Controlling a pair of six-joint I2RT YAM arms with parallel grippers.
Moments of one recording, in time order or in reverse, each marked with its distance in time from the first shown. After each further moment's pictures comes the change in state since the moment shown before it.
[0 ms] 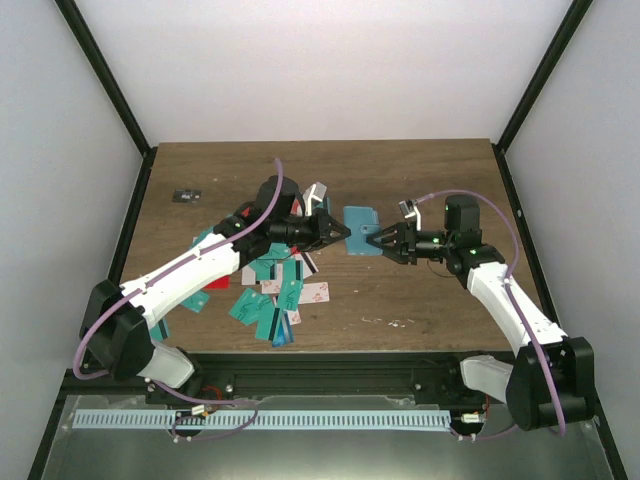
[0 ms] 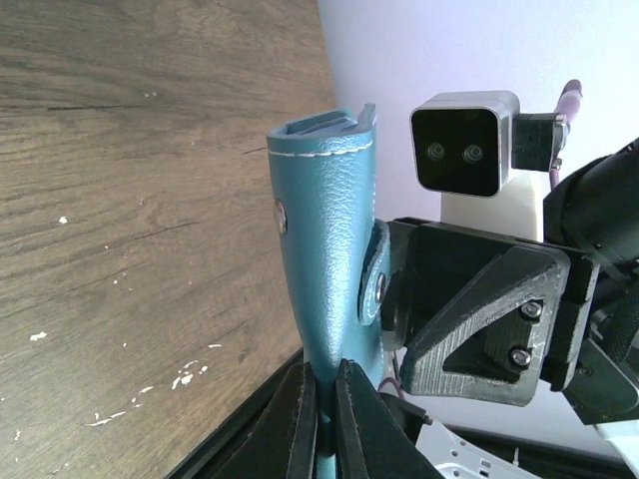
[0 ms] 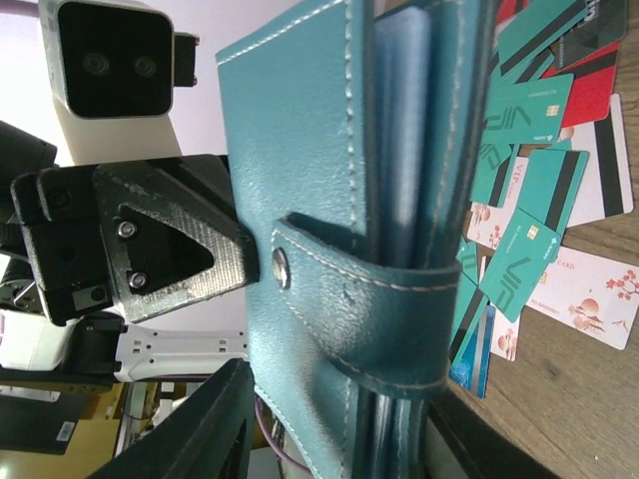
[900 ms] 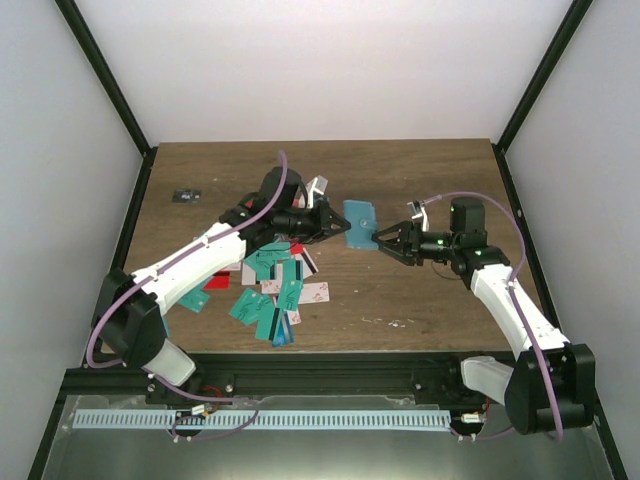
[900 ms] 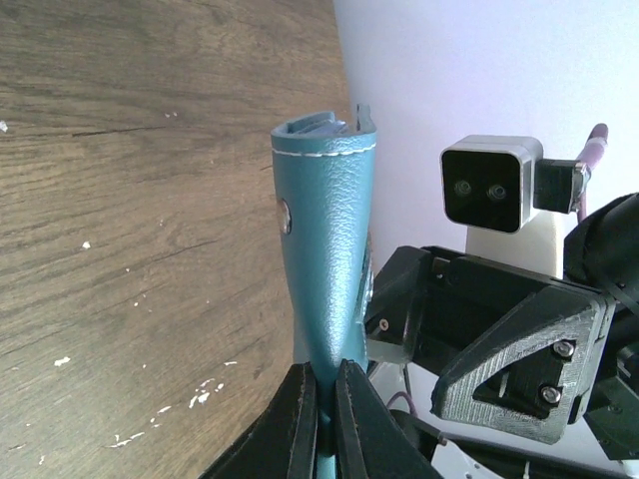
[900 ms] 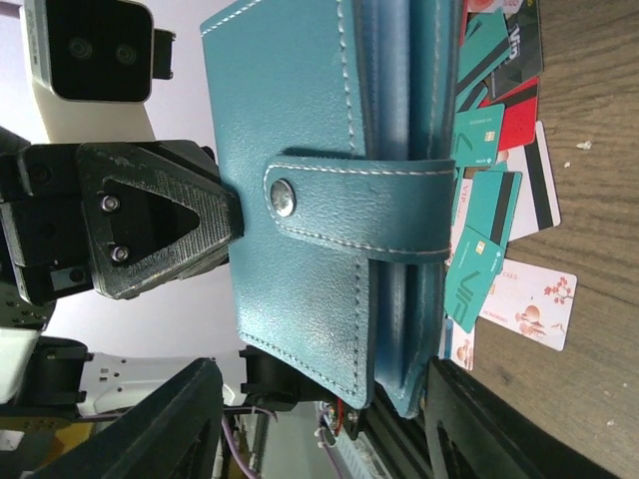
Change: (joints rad) left arm 0.040 0.081 0.071 -0.034 0.027 0.037; right arm -0.034 -0.024 0.000 -0.072 0.070 -0.043
